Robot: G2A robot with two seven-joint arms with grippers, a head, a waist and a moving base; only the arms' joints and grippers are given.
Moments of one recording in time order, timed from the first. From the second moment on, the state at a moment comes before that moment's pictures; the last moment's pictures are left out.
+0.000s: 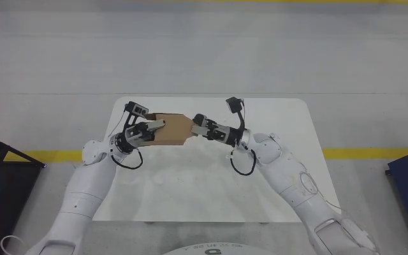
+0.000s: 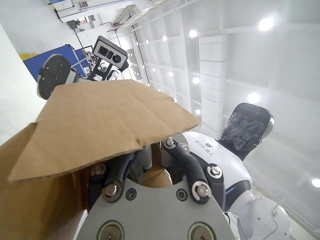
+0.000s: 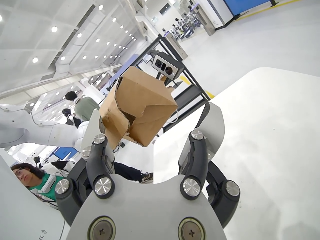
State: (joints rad) left arm 1.20 -1.19 -1.26 -1.19 -0.95 -0.39 -1.39; right arm -1.18 -1.24 1.04 -1.32 -0.01 -0.79 0.58
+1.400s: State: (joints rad) left arm 1.20 -1.19 -1.25 -1.20 -0.85 -0.41 -1.40; right arm -1.16 -1.24 0.99 -1.31 -0.14 -0.71 0.51
